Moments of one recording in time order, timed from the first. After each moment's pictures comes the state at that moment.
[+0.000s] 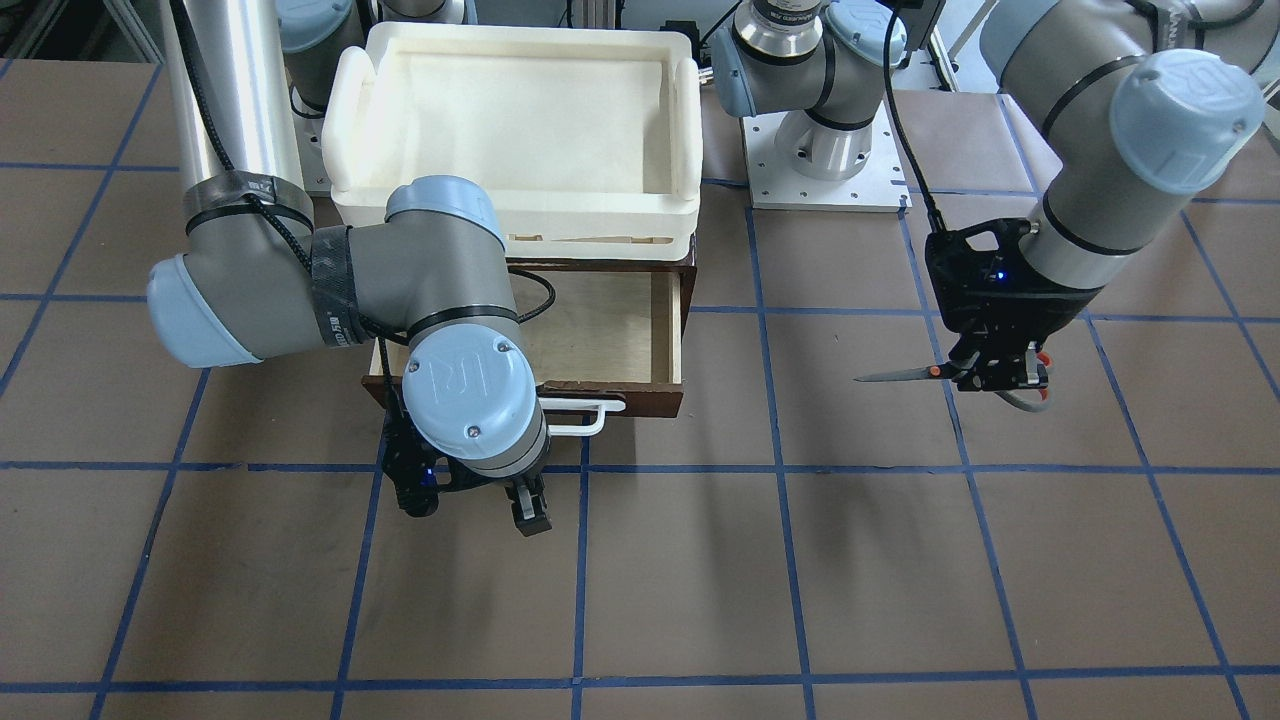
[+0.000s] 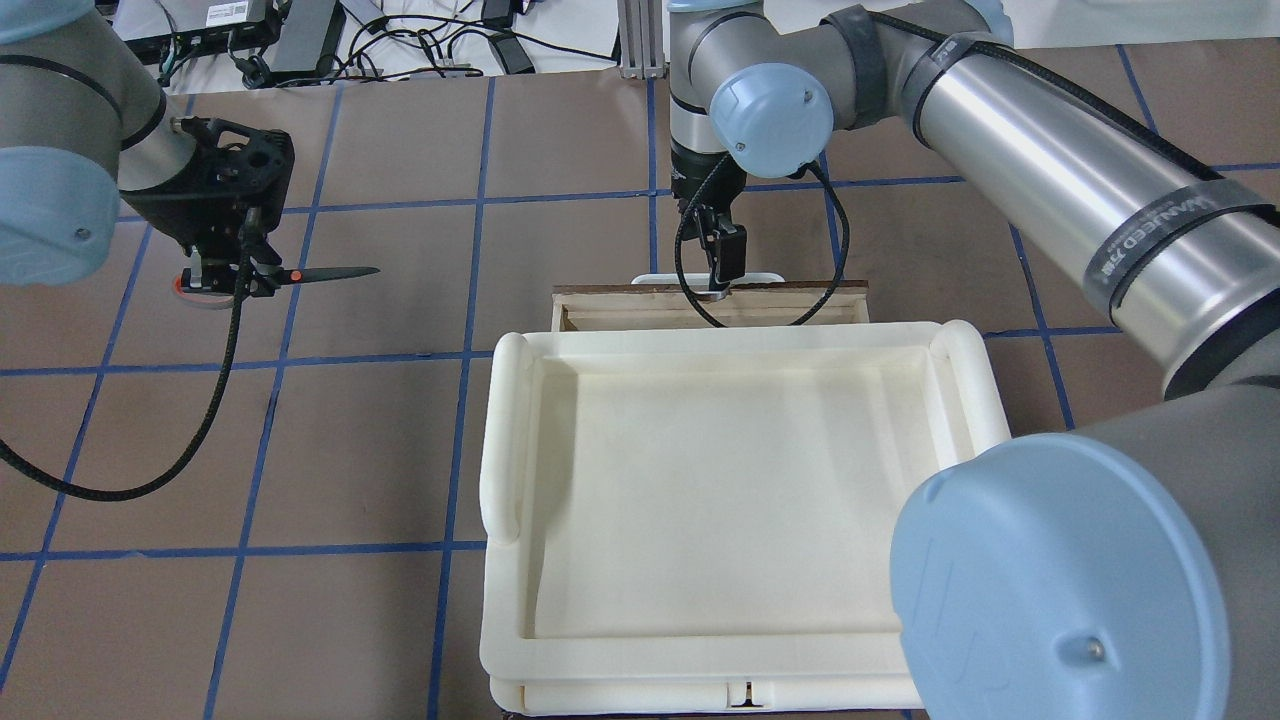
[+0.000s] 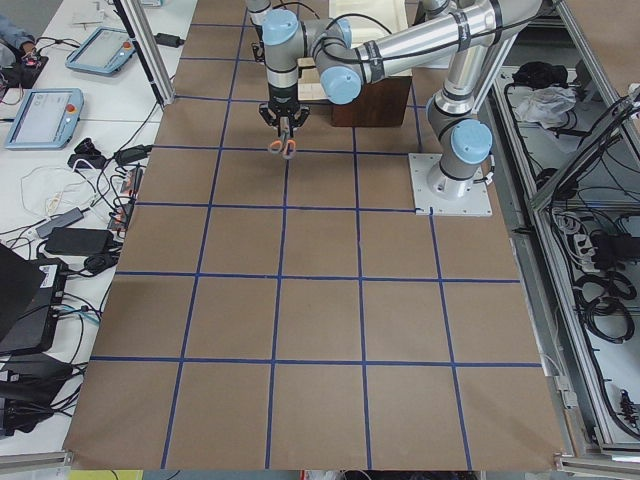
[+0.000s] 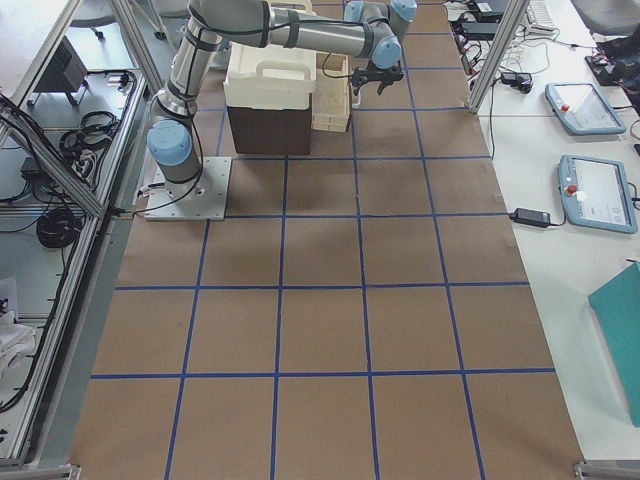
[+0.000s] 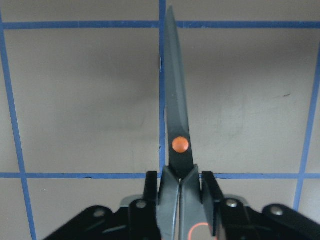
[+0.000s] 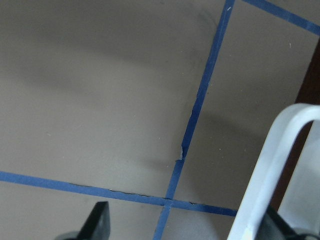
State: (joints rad) left arm -1.36 -1.65 -1.70 -1.35 1.59 1.73; right arm 1.82 -0.98 1.28 -1.67 -1.50 1.53
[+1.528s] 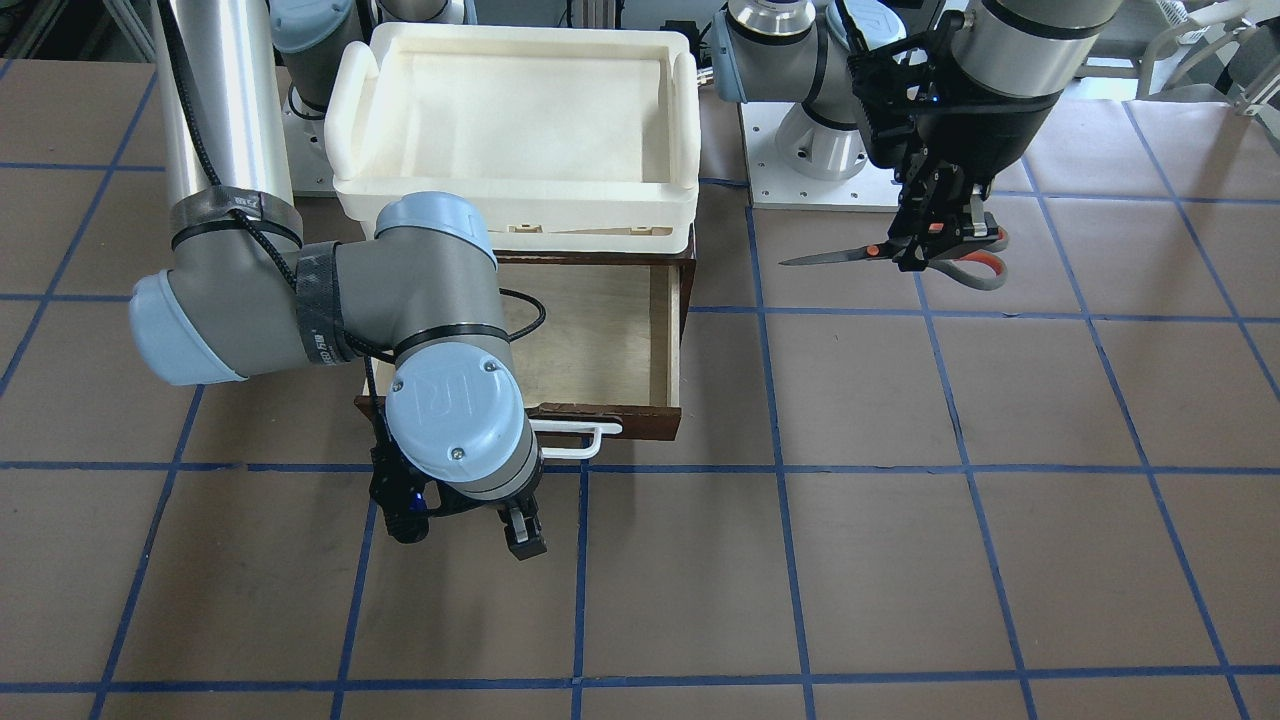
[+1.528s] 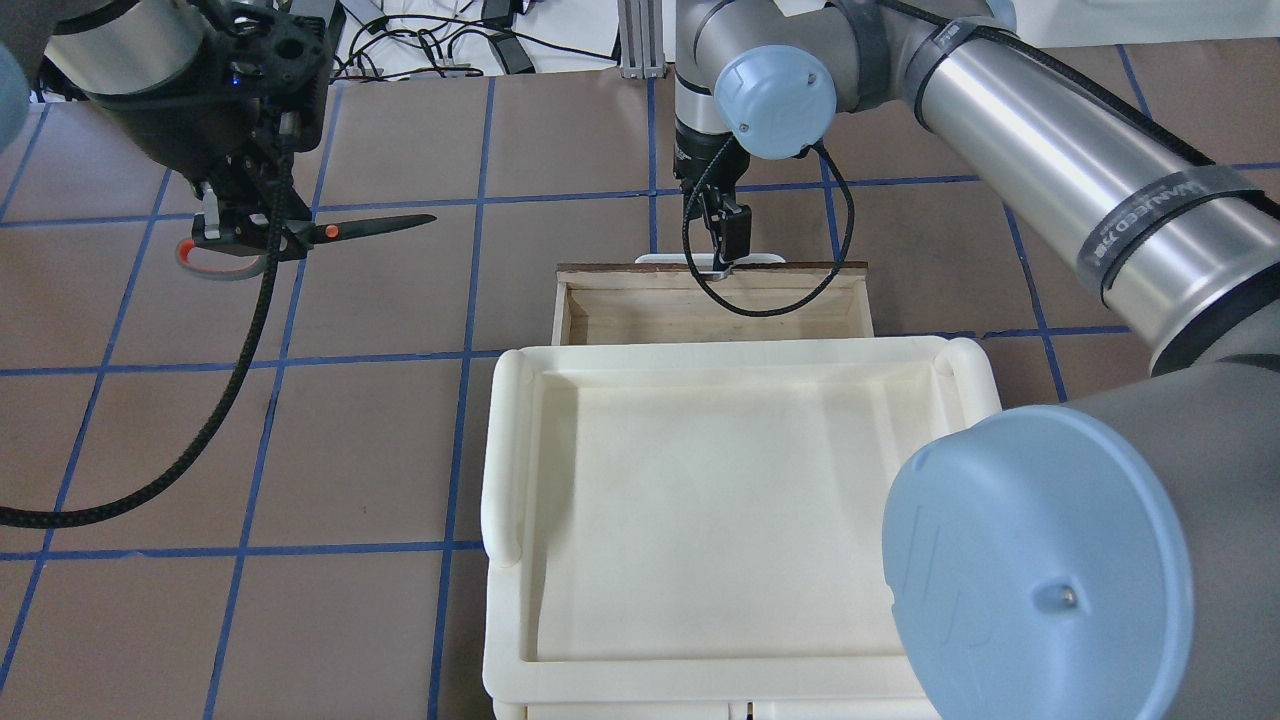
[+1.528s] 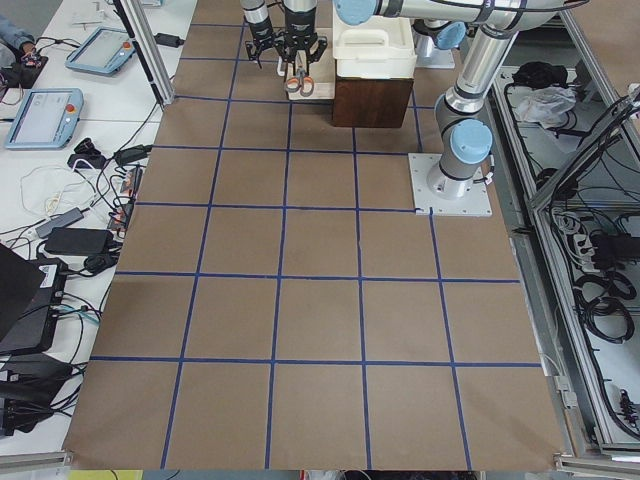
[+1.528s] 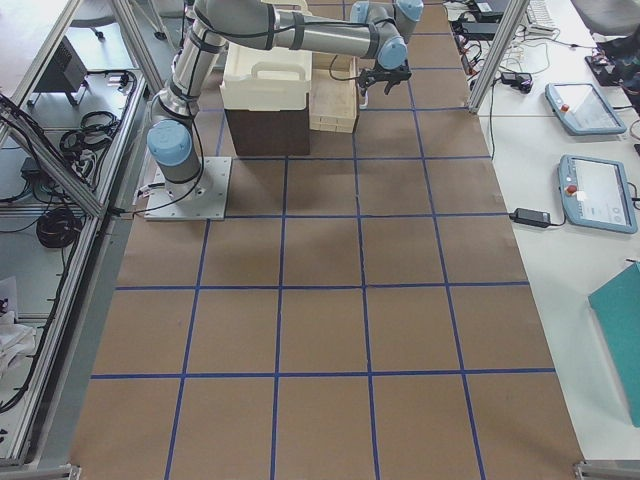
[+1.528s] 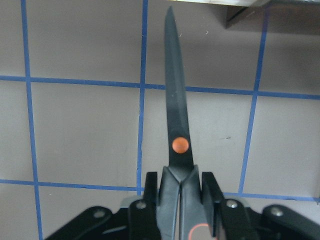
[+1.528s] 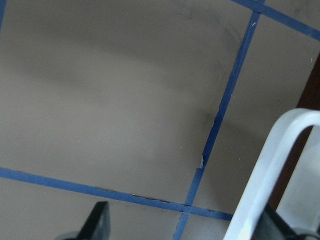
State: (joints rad) left arm -1.53 -1.55 -1.51 -1.64 1.61 1.54; right arm 1.81 -0.96 1.23 -1.67 -1.51 1.49
